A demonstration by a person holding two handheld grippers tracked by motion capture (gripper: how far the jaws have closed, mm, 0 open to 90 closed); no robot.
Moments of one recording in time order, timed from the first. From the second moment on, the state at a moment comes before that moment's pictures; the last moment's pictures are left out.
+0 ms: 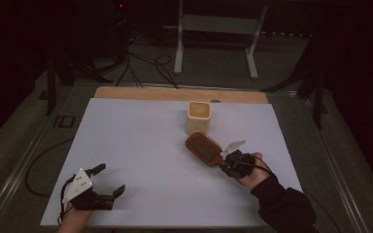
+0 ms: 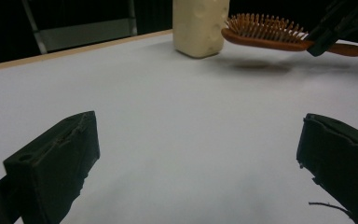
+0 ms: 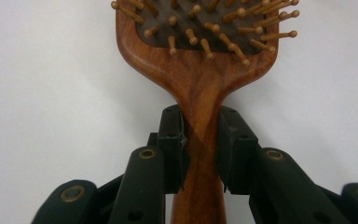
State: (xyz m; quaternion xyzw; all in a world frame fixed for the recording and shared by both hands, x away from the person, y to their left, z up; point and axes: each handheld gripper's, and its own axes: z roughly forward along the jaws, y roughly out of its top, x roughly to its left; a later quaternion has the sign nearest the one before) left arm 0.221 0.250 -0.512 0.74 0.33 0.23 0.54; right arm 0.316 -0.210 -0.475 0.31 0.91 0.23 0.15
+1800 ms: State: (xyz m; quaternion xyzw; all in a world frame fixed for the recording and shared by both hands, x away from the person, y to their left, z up) left arm 0.315 0.121 -0.419 0.71 0.44 0.04 0.55; right arm 0.283 -0.202 -0.454 0.29 0.86 0.38 0.19
